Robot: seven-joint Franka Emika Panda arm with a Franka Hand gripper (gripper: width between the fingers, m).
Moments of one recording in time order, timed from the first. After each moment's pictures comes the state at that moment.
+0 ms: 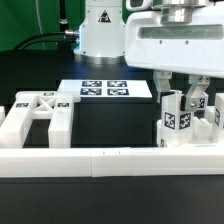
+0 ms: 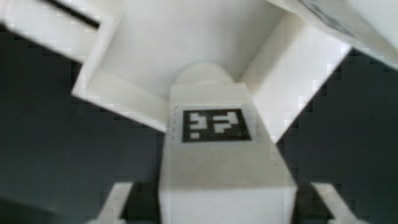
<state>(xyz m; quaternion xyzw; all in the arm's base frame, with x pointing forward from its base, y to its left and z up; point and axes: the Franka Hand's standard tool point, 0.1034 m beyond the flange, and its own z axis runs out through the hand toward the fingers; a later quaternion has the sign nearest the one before) 0.642 0.049 0.078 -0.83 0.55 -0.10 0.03</state>
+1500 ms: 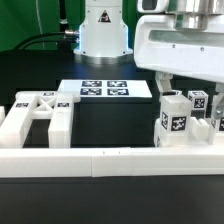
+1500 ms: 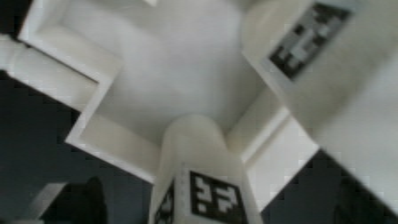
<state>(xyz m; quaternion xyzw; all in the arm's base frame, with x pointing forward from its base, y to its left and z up) 0.635 0.070 0.070 -0.91 0.41 -0.08 0.00</state>
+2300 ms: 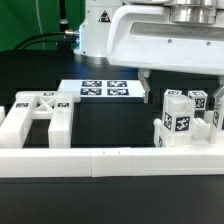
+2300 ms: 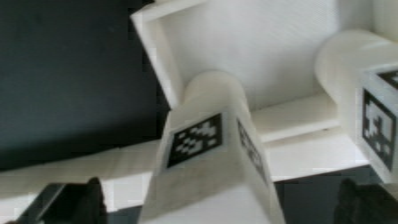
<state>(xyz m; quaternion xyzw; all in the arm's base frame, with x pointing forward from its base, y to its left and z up) 0.641 0.054 0.079 -0.99 0.12 -0.09 -0.03</state>
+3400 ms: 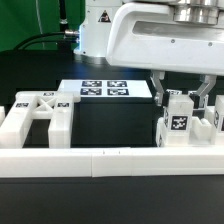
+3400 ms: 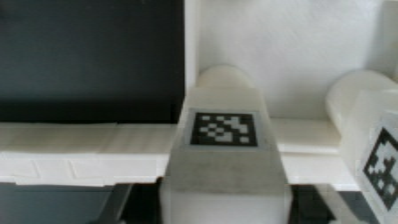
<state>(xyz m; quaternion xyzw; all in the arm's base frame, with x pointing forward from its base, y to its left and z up) 0.642 0.052 0.079 -0.99 0.09 -0.09 -0.04</state>
